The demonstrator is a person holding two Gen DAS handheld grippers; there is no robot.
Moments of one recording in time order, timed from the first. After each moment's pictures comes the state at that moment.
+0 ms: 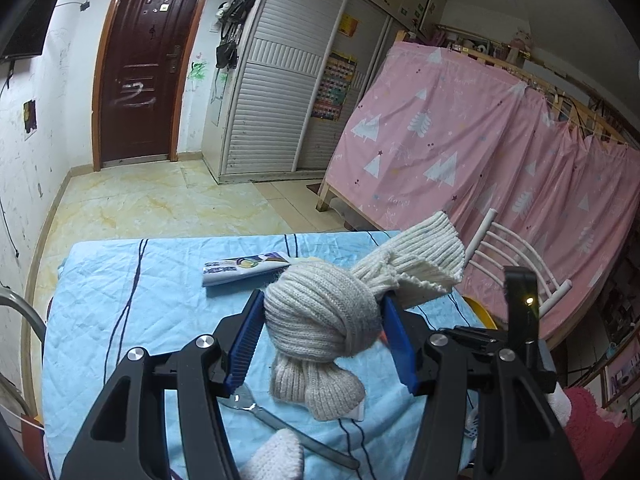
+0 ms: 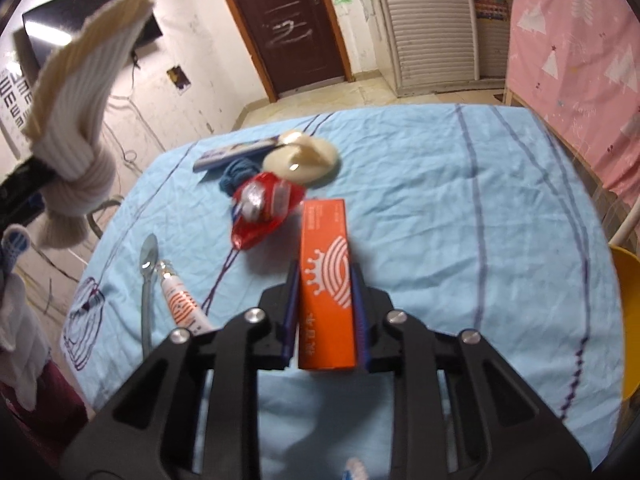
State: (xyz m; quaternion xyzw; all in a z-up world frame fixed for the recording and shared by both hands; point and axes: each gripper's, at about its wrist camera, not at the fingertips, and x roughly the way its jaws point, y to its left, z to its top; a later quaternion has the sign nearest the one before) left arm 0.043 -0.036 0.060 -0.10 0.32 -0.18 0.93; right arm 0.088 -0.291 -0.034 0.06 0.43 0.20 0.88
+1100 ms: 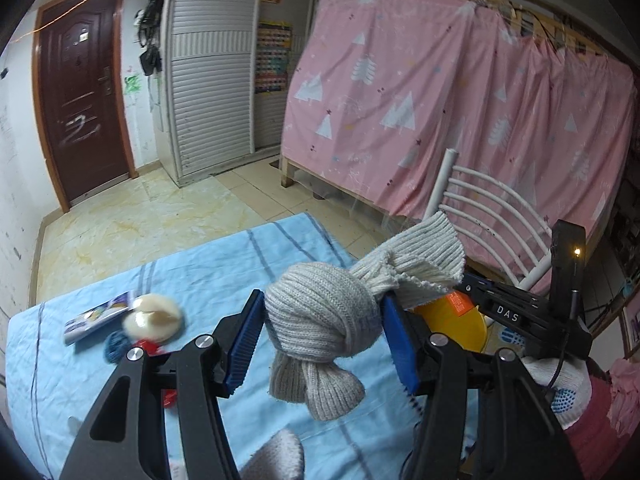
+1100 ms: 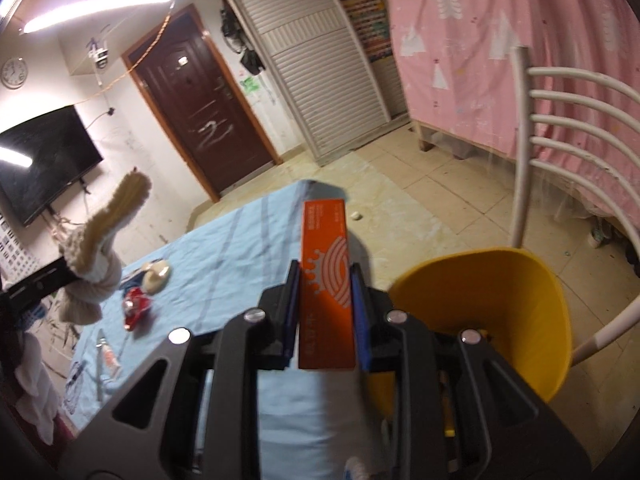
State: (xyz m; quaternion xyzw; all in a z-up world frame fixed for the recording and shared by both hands) left arm 0.079 -0.252 0.068 0.02 0.36 -0.23 0.91; right arm 0.074 -0.531 -0.024 0.18 0.33 0.07 0.93
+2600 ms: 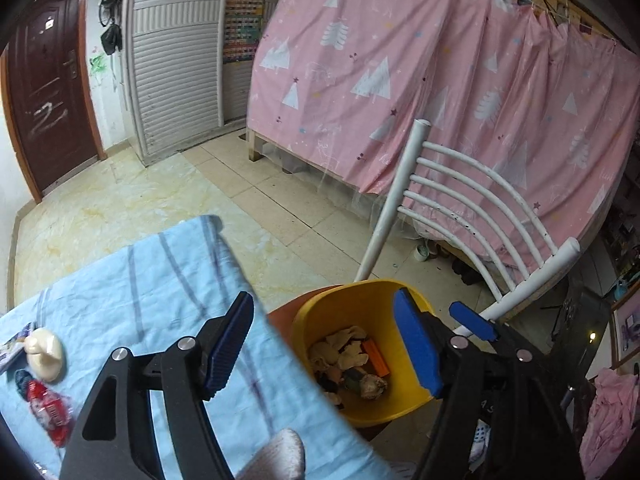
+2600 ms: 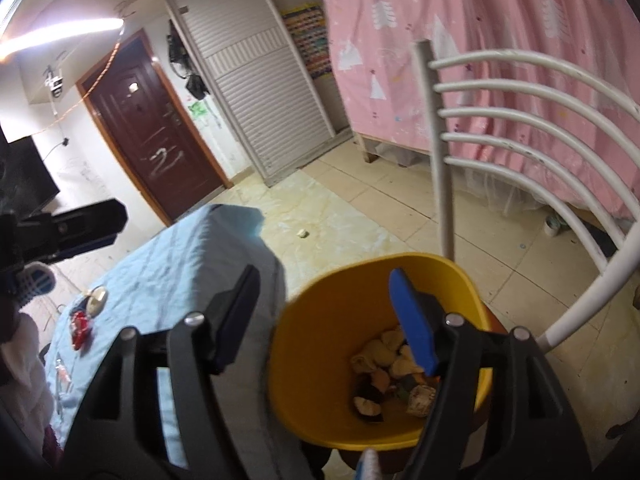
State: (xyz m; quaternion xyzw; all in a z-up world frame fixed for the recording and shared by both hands) left arm 0.136 -0.385 0.052 0.02 0.41 -0.25 0.88; right arm 0.067 -0.585 -0.042 0.19 0.31 0.00 0.93
